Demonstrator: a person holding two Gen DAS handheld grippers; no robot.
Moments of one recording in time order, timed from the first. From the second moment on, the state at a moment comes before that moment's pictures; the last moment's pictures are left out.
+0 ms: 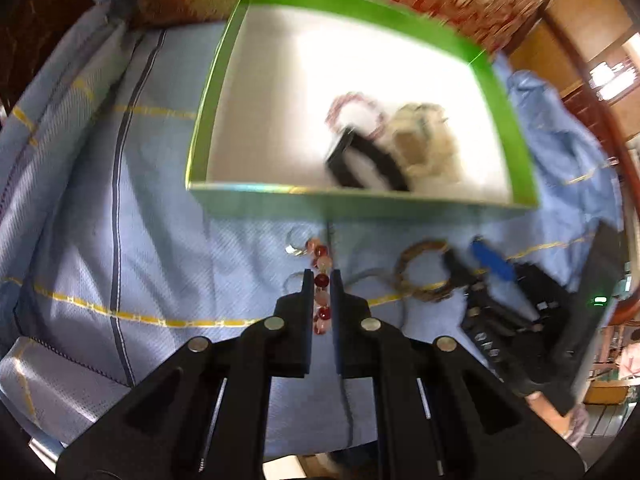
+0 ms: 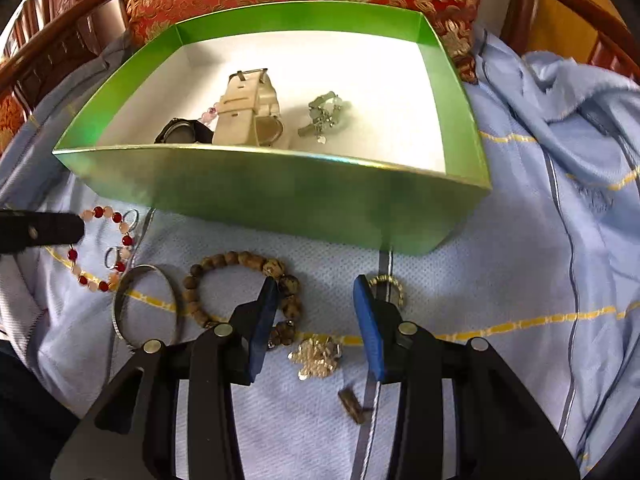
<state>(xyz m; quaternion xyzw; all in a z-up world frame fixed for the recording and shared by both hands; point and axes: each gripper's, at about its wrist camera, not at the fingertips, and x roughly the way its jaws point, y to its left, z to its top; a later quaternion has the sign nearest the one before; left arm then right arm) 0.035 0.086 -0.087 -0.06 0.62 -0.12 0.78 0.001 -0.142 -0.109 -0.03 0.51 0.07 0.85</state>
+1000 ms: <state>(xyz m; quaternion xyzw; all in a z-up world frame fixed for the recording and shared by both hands) 0.058 0.098 -0.133 -0.02 0.63 -0.04 0.78 -0.002 -0.118 -0.113 -0.07 0.51 0.09 0.85</state>
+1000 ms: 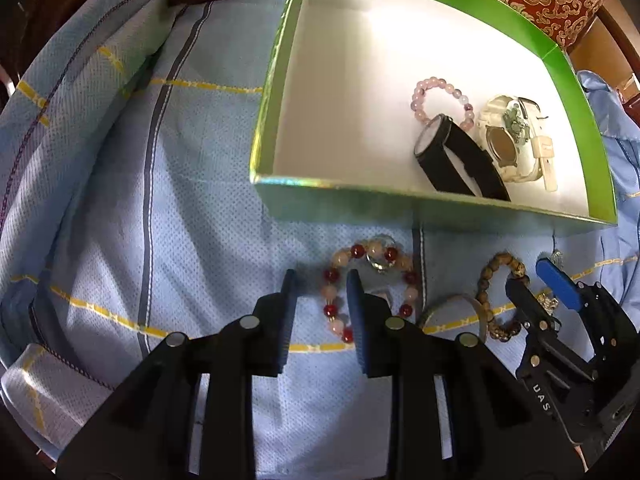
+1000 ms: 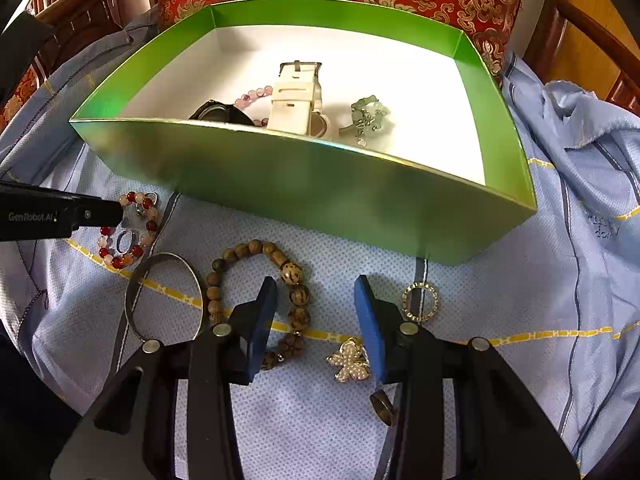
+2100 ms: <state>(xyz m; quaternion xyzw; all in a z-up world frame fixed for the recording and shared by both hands) 0.012 0.026 -0.055 0.06 0.50 -0.08 0.86 -0.029 -0.119 -0.078 -0.07 0.47 0.10 0.88</state>
